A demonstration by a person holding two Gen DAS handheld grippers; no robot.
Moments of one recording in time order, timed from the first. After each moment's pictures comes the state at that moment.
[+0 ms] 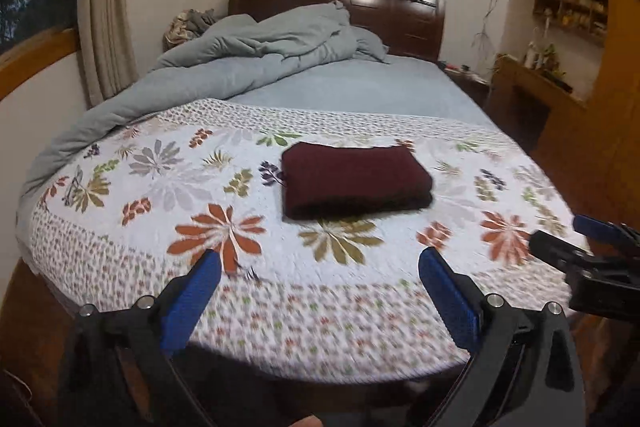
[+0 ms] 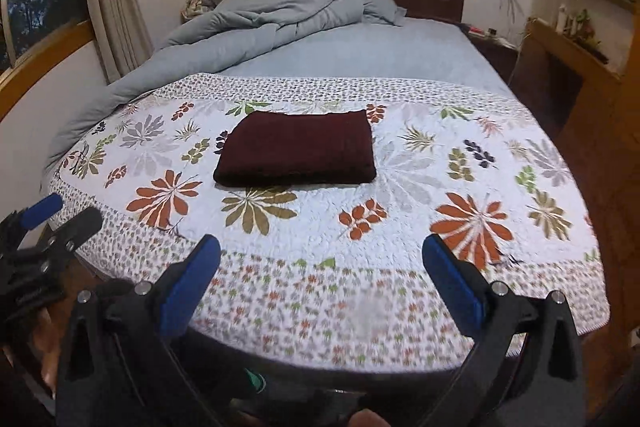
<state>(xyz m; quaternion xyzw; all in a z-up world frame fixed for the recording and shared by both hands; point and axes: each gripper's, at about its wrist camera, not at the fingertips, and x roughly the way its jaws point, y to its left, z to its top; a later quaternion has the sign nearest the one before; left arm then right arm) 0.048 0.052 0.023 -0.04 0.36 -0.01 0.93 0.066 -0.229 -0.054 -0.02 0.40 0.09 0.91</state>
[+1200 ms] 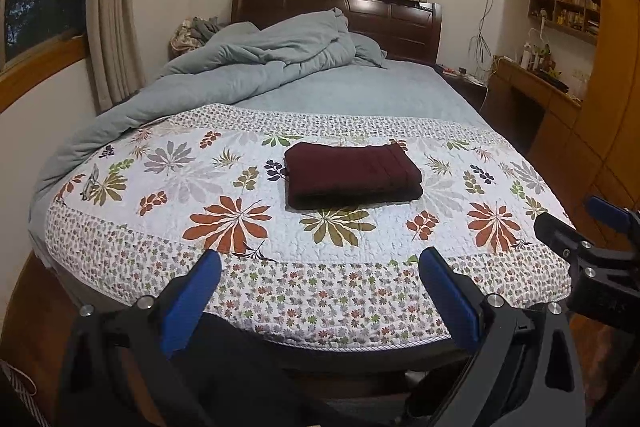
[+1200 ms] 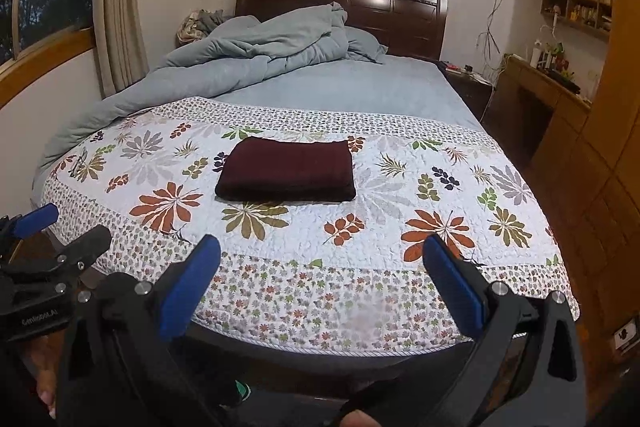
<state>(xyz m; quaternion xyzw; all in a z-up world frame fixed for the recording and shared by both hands) -0.009 0.040 0.041 -0.04 0.35 0.00 0.94 -0.012 -0.228 -0.009 -0.05 0.34 0.05 0.94</state>
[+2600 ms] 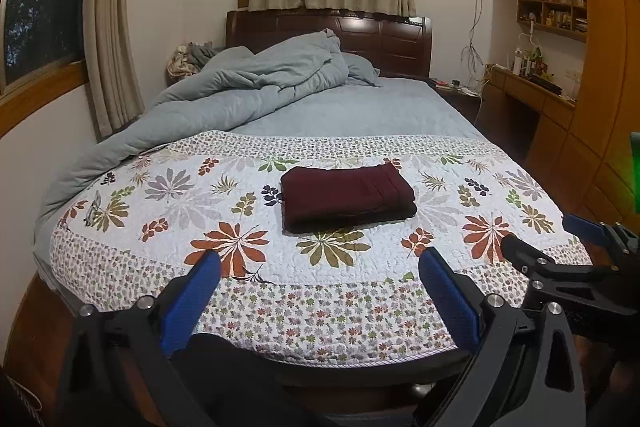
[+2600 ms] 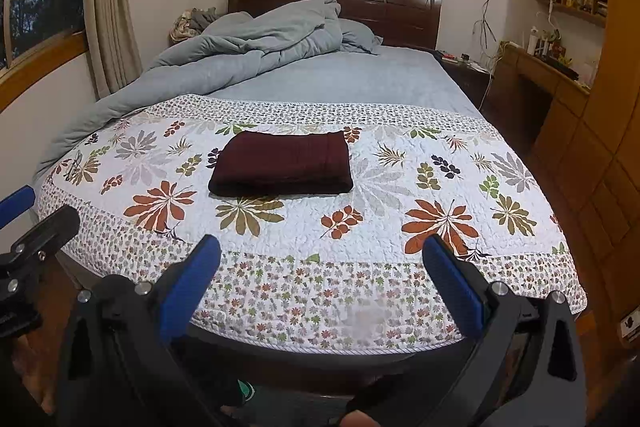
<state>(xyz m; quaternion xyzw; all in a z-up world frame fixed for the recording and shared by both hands) -0.014 0.026 0.060 -0.01 0.31 0.00 0.95 -0.003 -0.232 -0.024 -0.04 0.35 0.04 0.94</state>
